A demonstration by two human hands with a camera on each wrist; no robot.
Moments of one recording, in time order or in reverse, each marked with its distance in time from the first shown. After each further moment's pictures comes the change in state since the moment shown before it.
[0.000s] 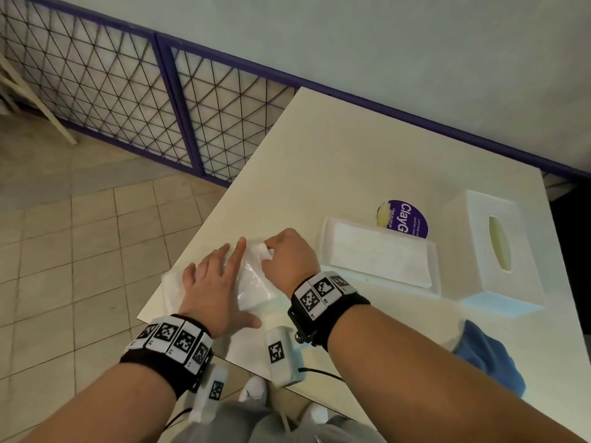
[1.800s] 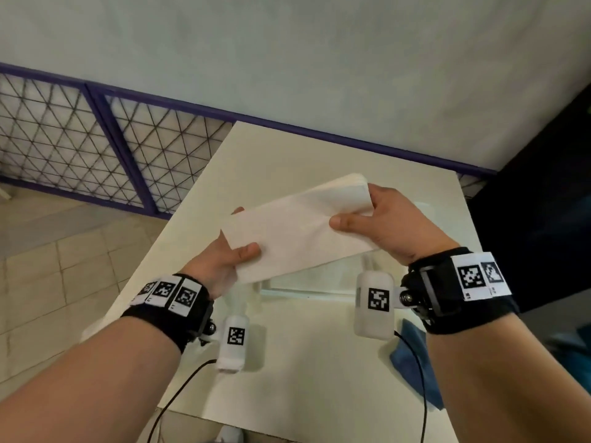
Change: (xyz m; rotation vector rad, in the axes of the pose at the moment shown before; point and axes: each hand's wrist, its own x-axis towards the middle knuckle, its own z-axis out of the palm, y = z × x) left_hand 0.072 0.122 -0.063 -1.702 -0.406 0.190; right_hand -0.102 0.107 -0.215 0.676 0.238 0.027
